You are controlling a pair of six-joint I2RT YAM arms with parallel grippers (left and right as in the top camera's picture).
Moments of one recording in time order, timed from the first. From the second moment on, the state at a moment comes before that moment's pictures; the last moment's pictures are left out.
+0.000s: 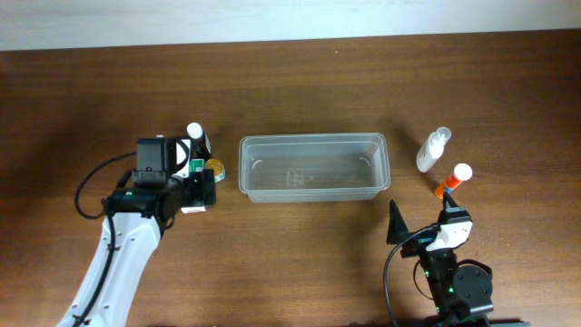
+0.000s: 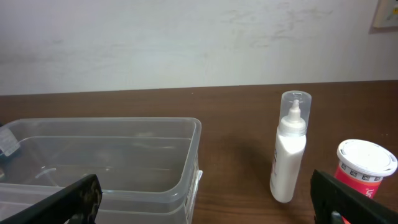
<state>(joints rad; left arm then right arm) -0.07 1.34 0.89 -0.60 0.01 -0.07 0.13 0.01 0.01 -0.07 0.00 0.09</state>
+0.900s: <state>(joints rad) -0.07 1.55 0.79 -0.42 -0.03 -0.06 0.13 0.01 0.01 -0.07 0.00 0.09</state>
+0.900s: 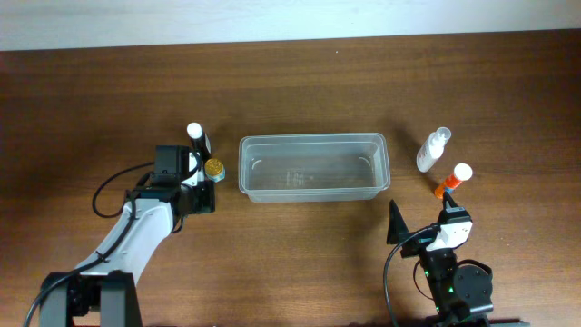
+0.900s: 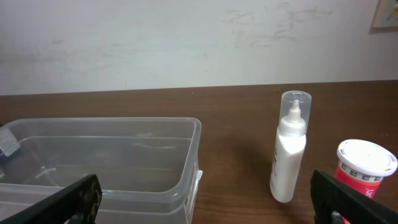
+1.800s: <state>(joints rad) -0.07 1.65 0.79 -0.33 -0.09 -0.06 0.13 0.01 0.01 -0.07 0.00 0.09</state>
